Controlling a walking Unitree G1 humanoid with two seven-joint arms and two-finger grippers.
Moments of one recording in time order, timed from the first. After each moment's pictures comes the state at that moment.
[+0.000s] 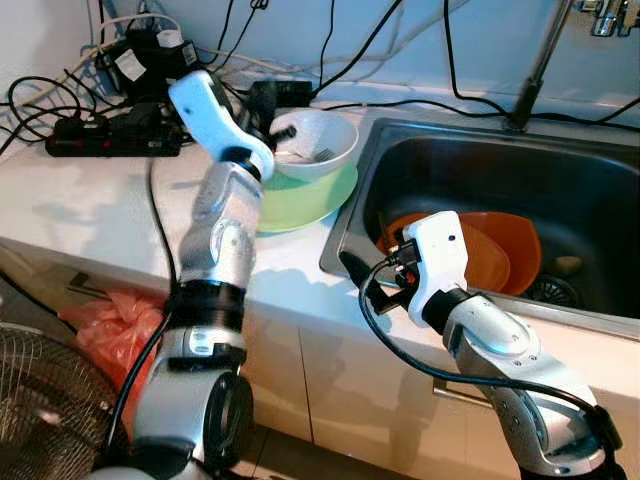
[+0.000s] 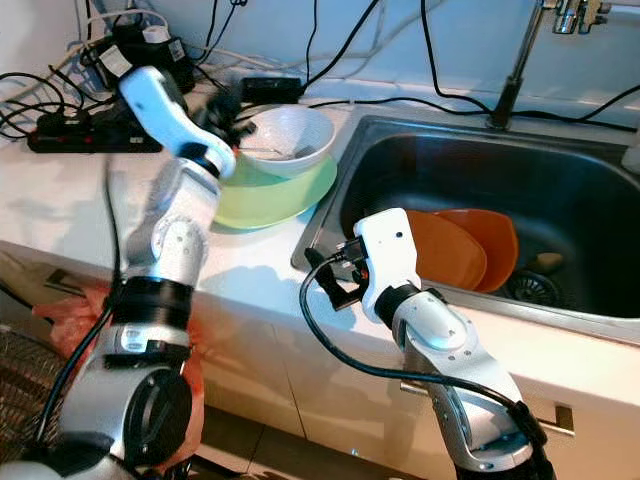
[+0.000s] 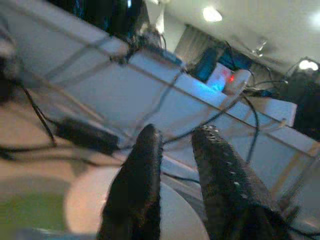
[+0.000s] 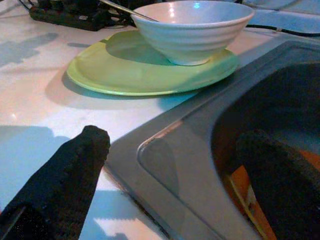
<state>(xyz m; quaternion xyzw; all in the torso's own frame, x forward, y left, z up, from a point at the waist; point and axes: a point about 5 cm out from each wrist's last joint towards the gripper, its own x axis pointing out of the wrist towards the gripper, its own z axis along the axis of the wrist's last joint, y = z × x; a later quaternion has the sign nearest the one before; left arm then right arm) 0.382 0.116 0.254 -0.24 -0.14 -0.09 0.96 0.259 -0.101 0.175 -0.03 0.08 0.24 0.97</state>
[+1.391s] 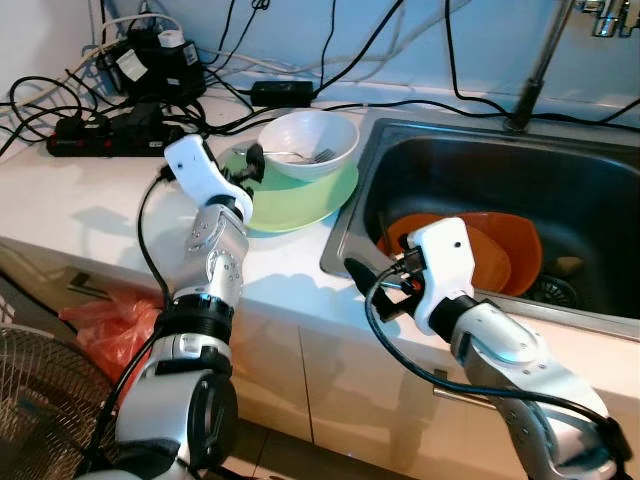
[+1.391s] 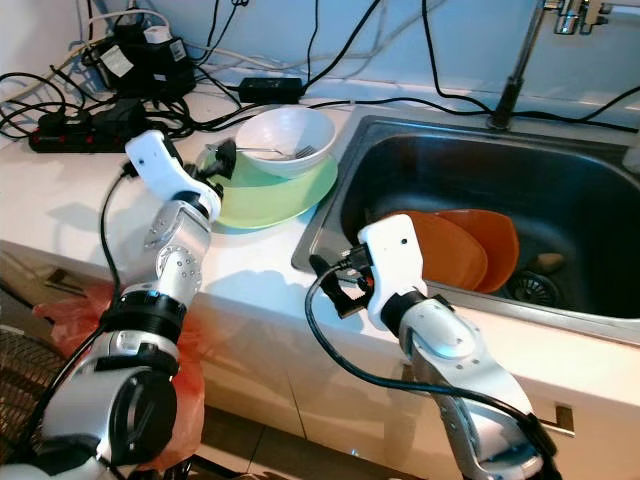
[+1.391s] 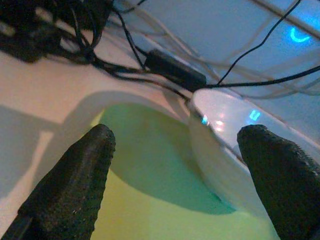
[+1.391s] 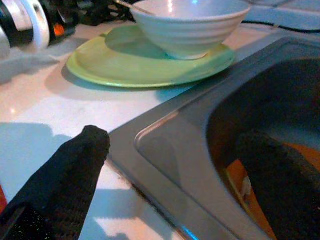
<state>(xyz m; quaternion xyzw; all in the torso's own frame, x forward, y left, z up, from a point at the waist) 0.392 0.145 0.175 -0.26 -0.01 0.03 0.96 0.251 -0.108 0.175 -0.04 0.08 0.24 0.97</state>
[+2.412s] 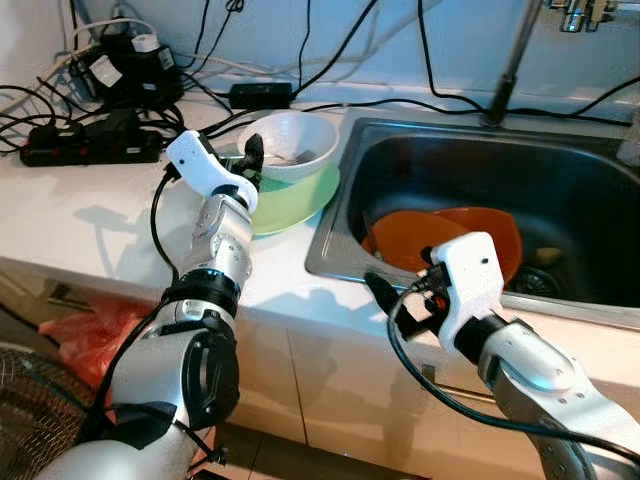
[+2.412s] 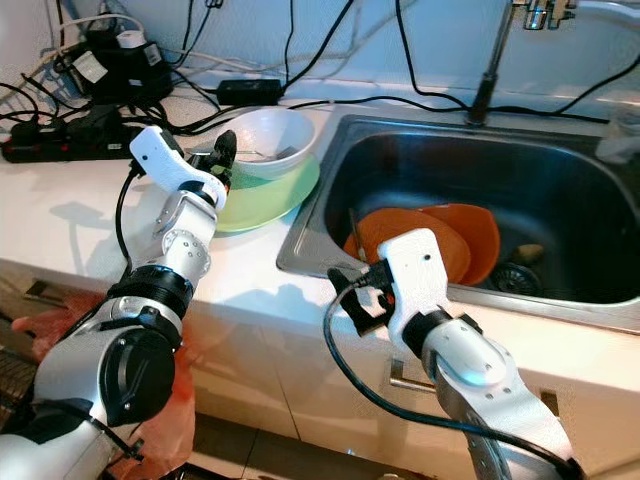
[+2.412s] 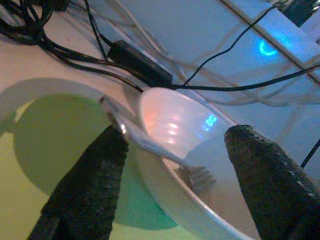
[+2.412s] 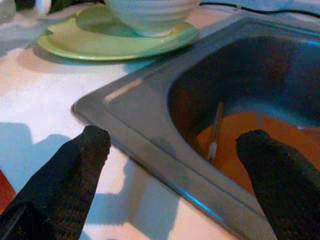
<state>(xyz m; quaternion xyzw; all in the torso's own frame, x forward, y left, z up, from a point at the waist) 0.408 0.142 0.185 -0.32 -0.02 0.02 0.95 0.227 -0.127 0.174 -0.06 0.11 0.21 0.97</state>
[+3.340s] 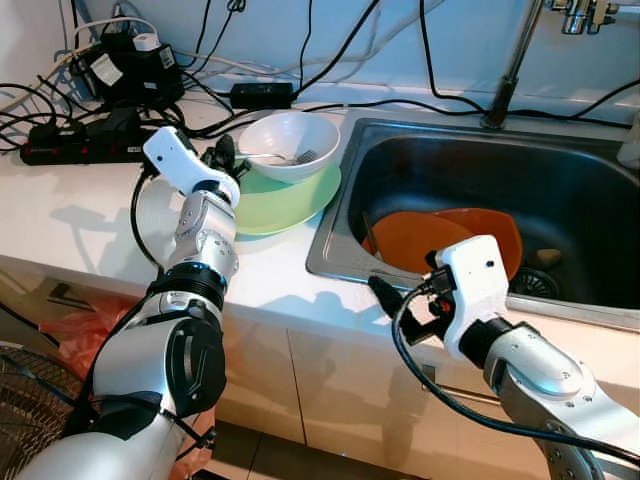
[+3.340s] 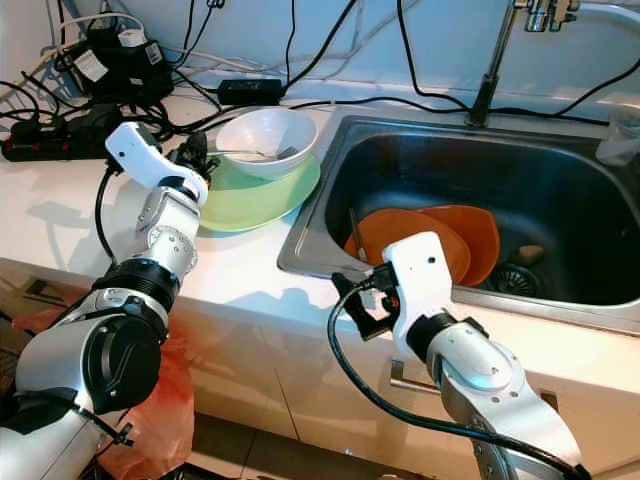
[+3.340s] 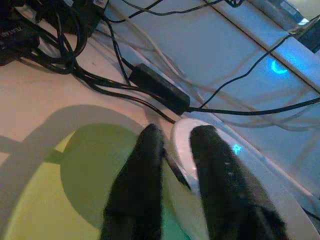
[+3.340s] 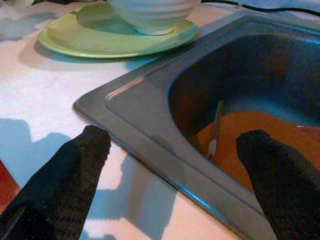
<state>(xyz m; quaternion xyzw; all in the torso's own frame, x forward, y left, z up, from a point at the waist) 0.408 0.163 0.187 -0.32 -0.04 0.05 0.95 0.225 -0.128 0.177 -0.06 0.11 0.22 0.97</state>
